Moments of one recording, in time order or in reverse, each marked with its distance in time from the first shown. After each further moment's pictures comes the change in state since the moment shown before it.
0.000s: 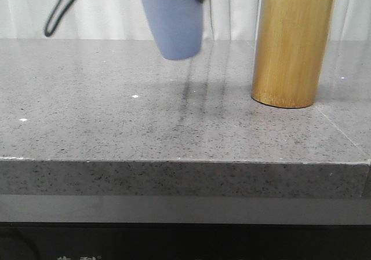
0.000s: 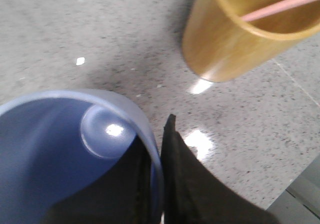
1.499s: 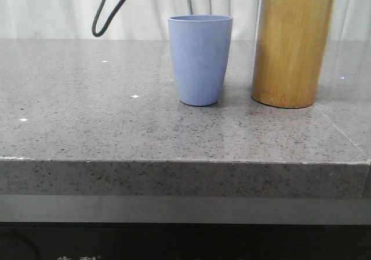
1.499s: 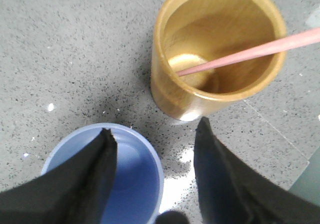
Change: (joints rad) left arm -0.030 0.065 -0.159 -0.025 0.002 0.000; right arm 0.000 0.000 0.000 0.000 0.001 0.000
